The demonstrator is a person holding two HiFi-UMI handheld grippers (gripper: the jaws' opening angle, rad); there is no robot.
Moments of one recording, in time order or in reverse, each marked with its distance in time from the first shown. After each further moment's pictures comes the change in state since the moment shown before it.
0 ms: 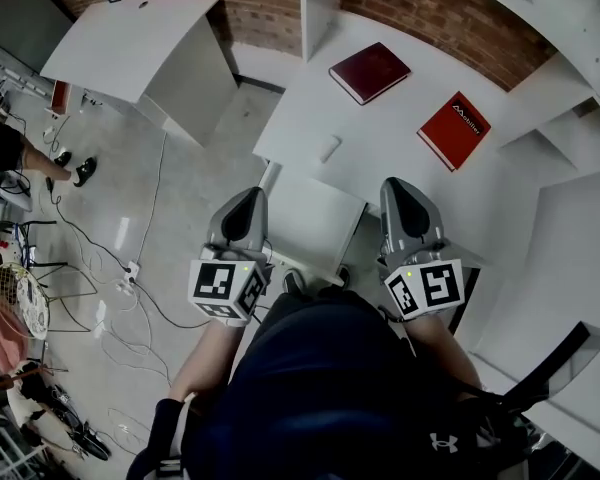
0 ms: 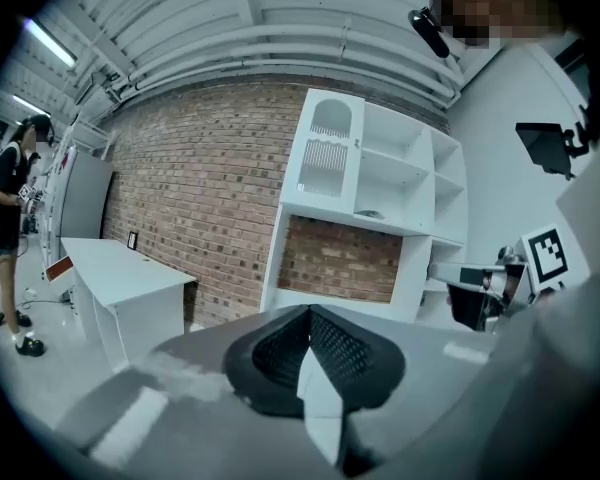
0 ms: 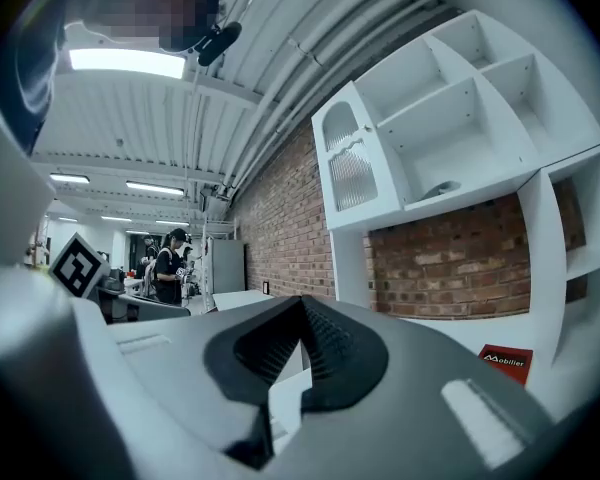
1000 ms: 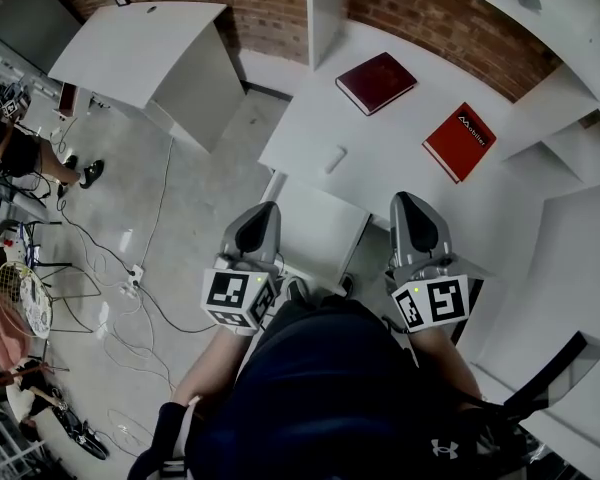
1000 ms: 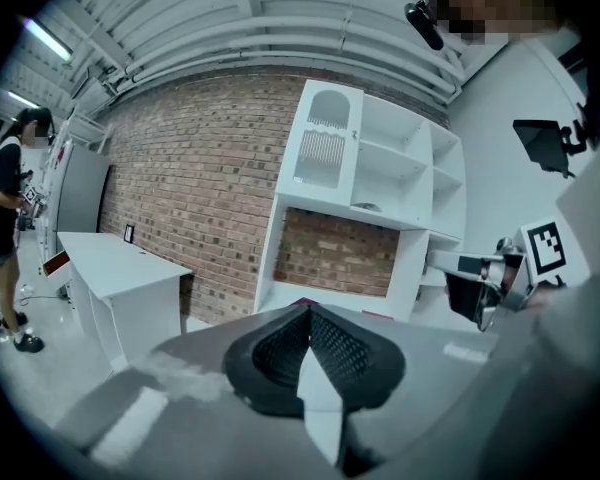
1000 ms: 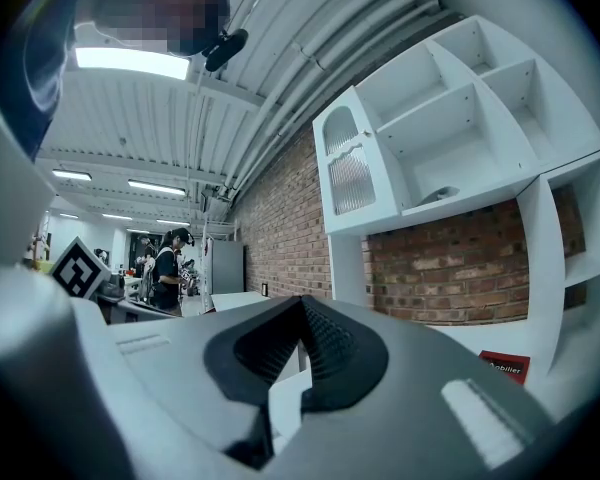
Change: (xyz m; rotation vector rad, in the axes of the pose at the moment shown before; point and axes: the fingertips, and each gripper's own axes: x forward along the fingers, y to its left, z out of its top) left arm 0.008 -0.011 -0.018 -0.002 0.044 -0.016; right arm -0.005 -0.010 0.003 -0.019 -0.018 -0.001
